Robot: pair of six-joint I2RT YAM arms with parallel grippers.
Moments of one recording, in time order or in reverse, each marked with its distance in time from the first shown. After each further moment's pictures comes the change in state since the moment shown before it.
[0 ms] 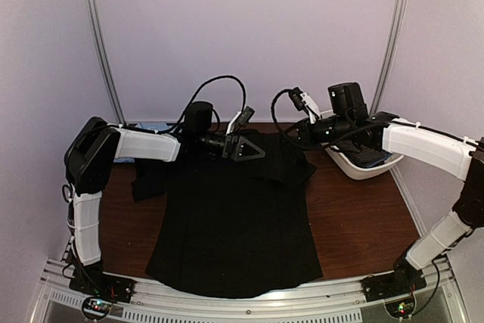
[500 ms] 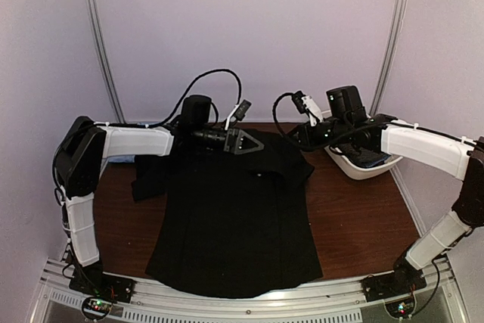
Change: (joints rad) left arm -0.001 -0.075 0.001 -0.155 -0.163 0.030; right arm 0.000 0.010 -0.019 -0.014 0.122 0.026
